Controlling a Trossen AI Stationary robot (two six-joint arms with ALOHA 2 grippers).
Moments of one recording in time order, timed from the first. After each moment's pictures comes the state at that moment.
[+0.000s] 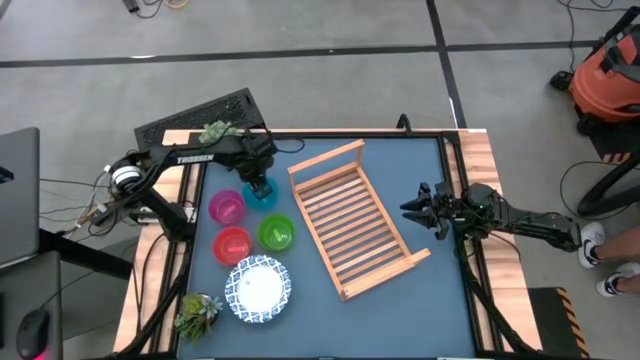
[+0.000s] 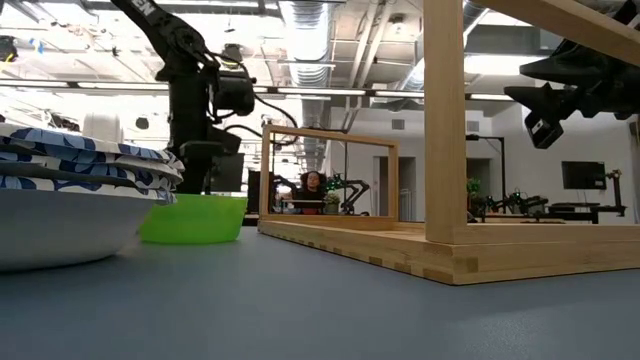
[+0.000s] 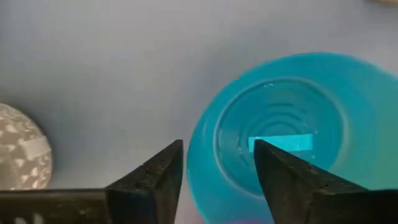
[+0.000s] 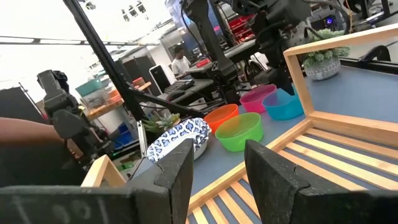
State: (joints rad) left arm 0.60 1.58 0.97 -0.76 -0.08 -0.04; right arm -0.20 0.00 0.00 0.06 -0.26 0.48
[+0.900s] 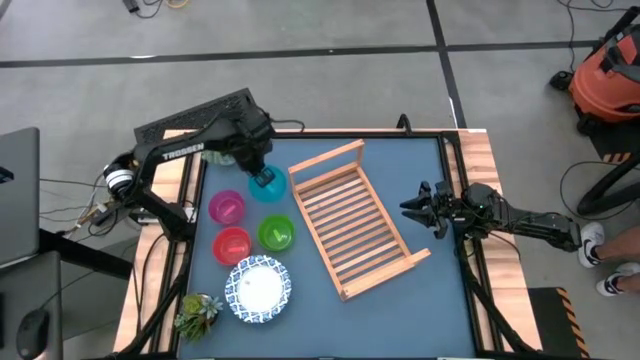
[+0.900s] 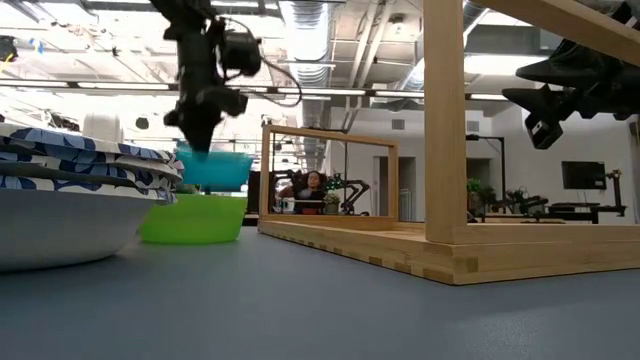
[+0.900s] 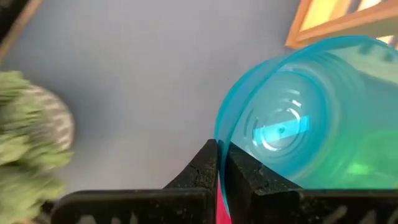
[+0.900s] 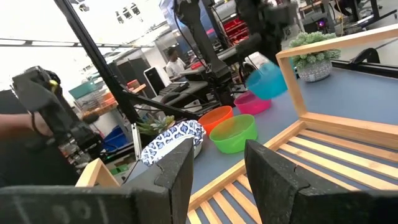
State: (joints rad) left arm 0.60 1.52 1.26 -1.08 -0.01 -0.17; right arm -0.21 0.00 0.01 0.06 -0.24 0.48
